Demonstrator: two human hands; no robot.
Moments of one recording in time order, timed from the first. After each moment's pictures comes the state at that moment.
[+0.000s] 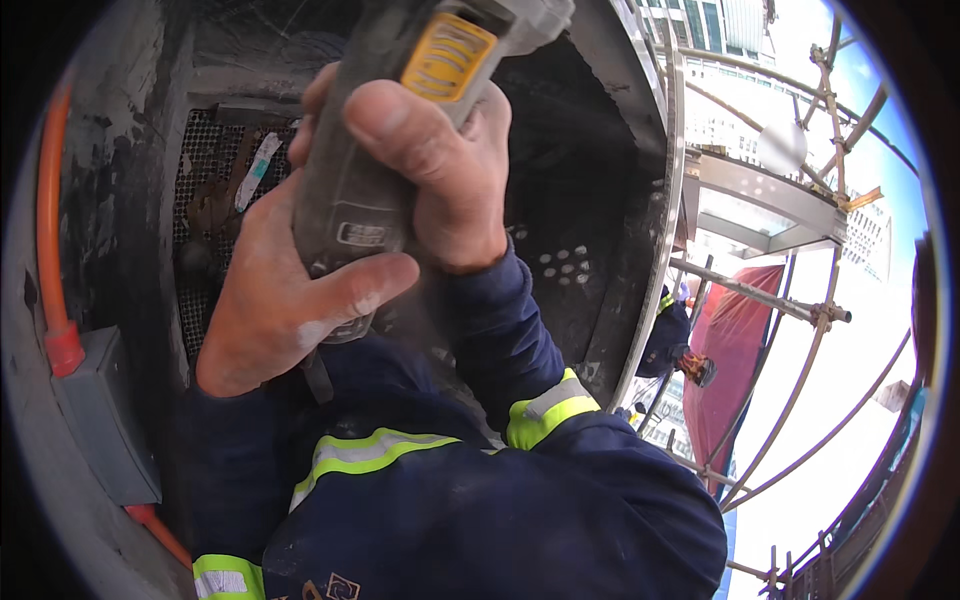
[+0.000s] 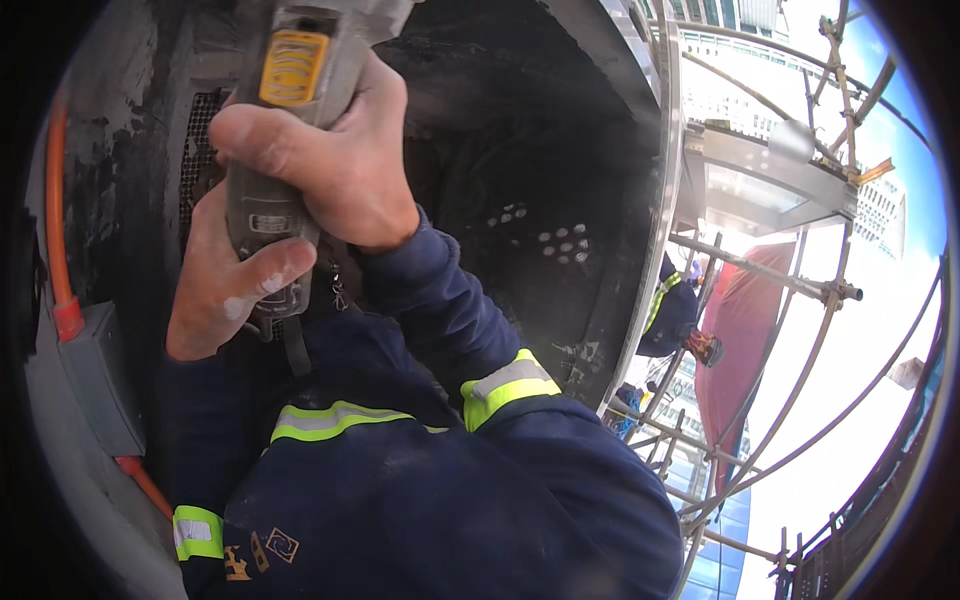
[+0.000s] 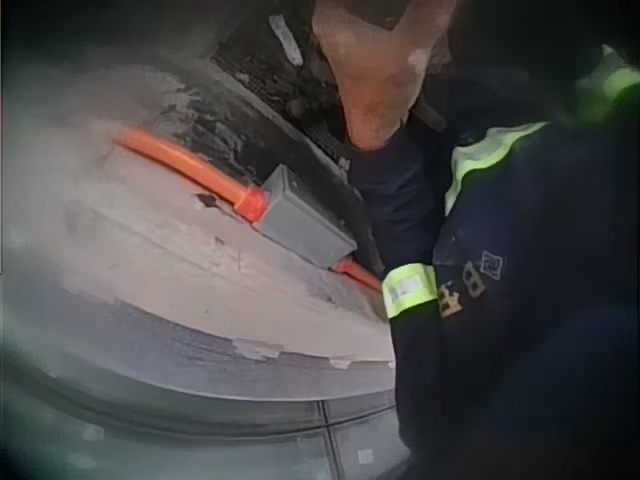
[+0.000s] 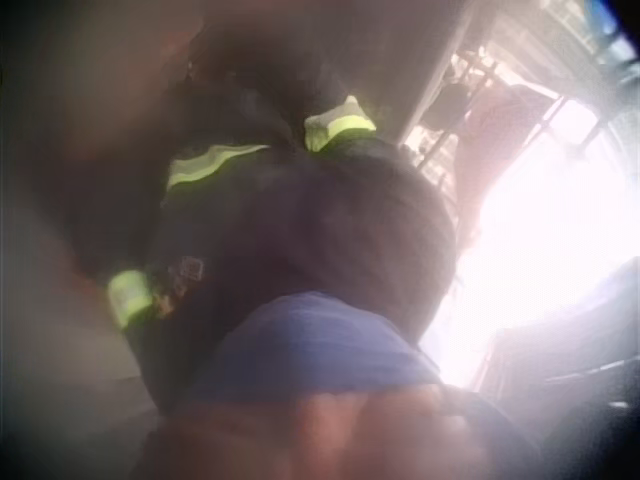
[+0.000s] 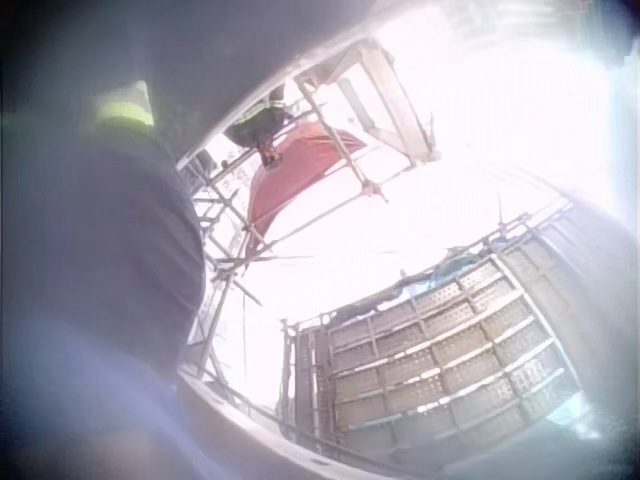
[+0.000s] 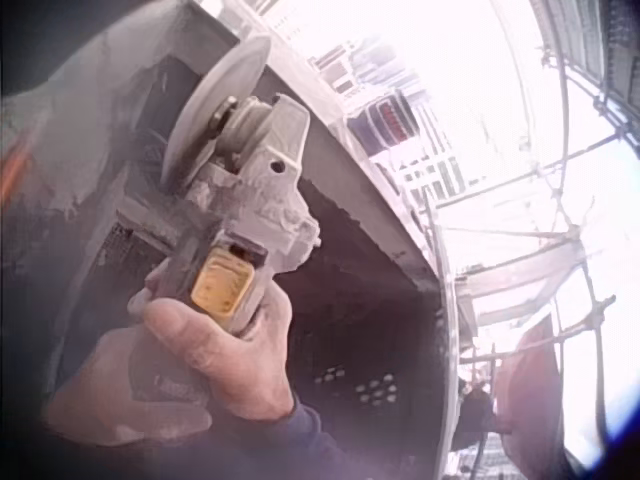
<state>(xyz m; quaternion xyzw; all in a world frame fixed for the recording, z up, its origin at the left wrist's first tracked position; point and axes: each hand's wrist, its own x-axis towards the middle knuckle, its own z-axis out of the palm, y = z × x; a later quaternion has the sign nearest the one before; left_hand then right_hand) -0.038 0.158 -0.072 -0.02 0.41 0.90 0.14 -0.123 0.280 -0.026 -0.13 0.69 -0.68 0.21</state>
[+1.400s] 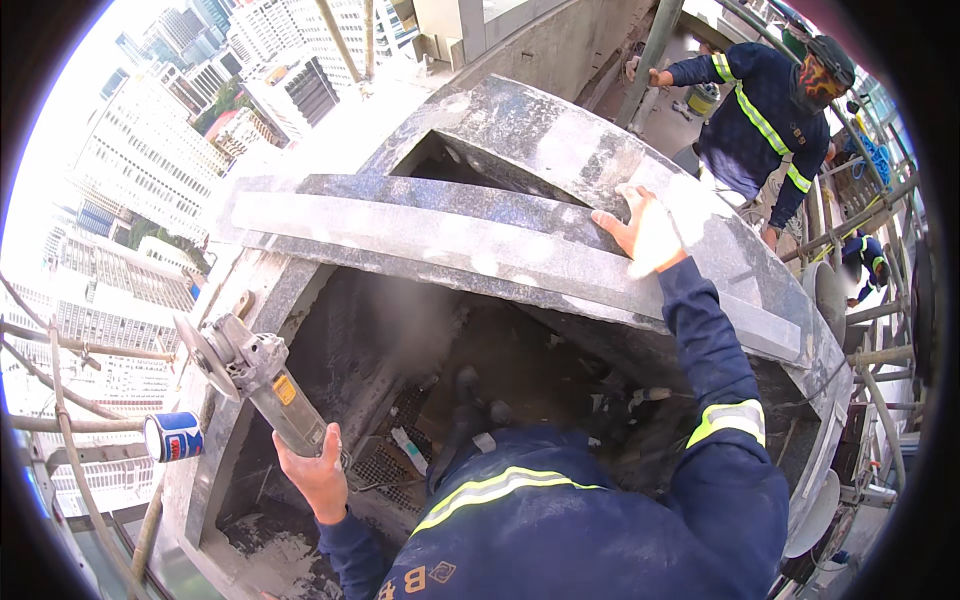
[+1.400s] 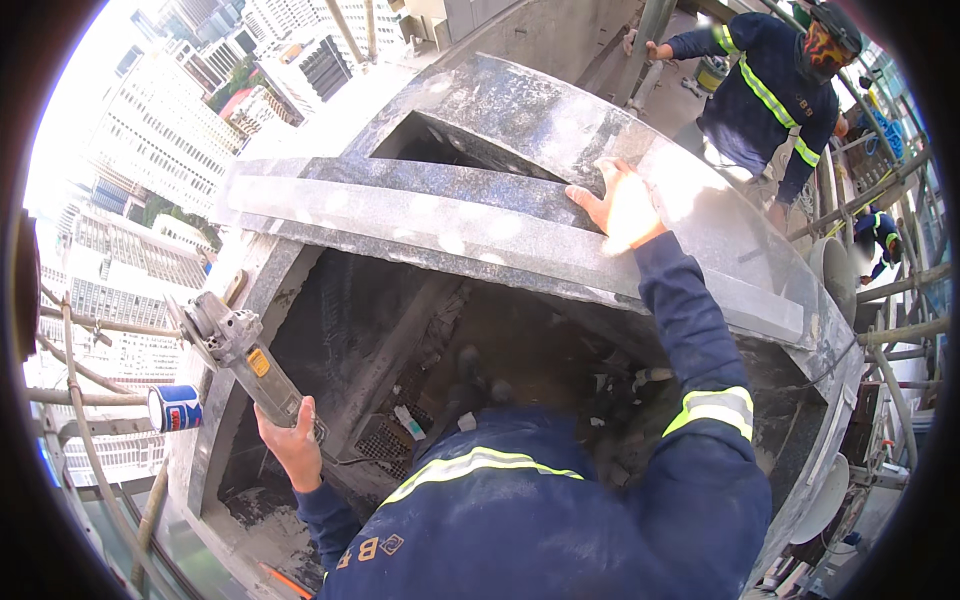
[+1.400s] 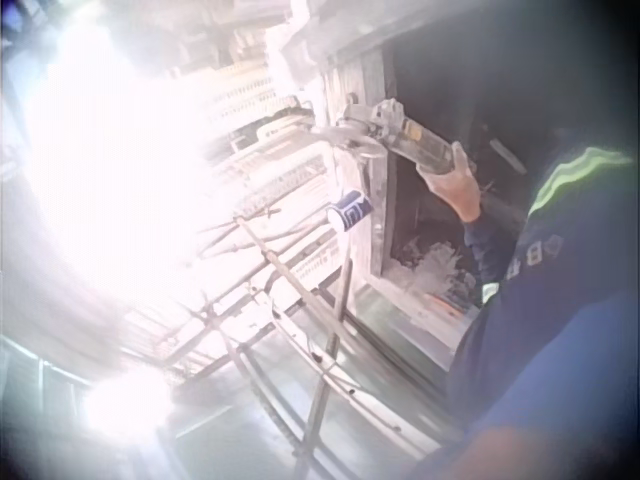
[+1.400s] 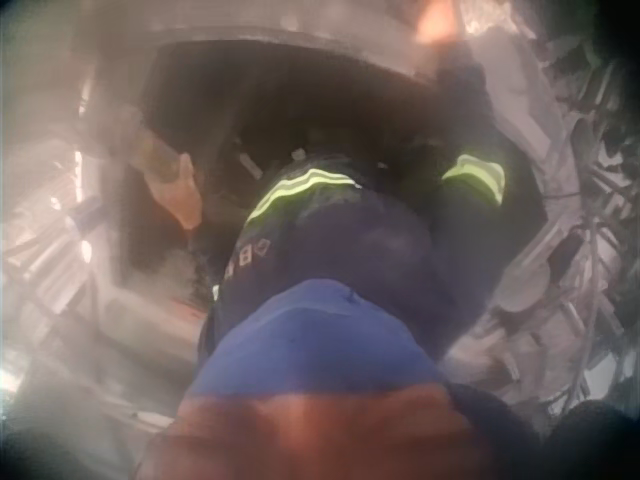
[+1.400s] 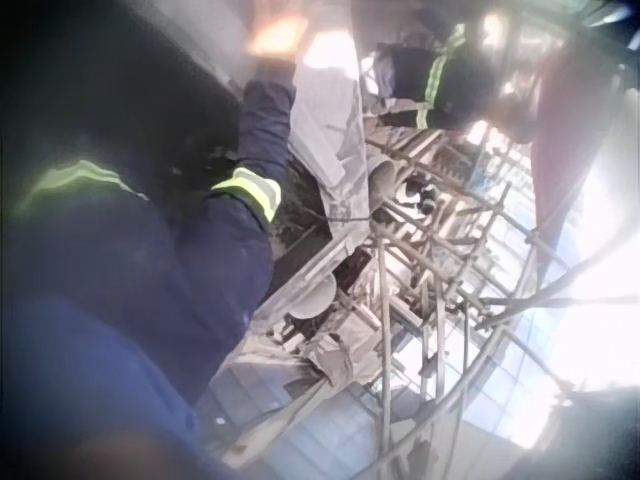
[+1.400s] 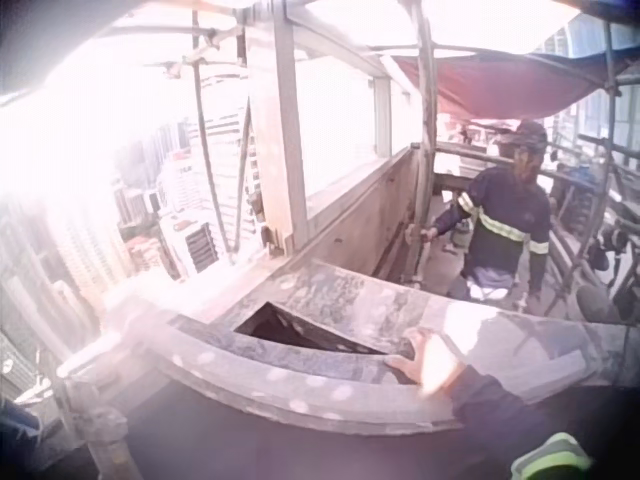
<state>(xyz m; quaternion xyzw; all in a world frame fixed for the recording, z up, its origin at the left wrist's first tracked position) -0.230 0.561 0.043 0.09 0.86 0.51 -0.04 -0.098 1.079 0.033 0.34 0.92 -0.12 -0.14</state>
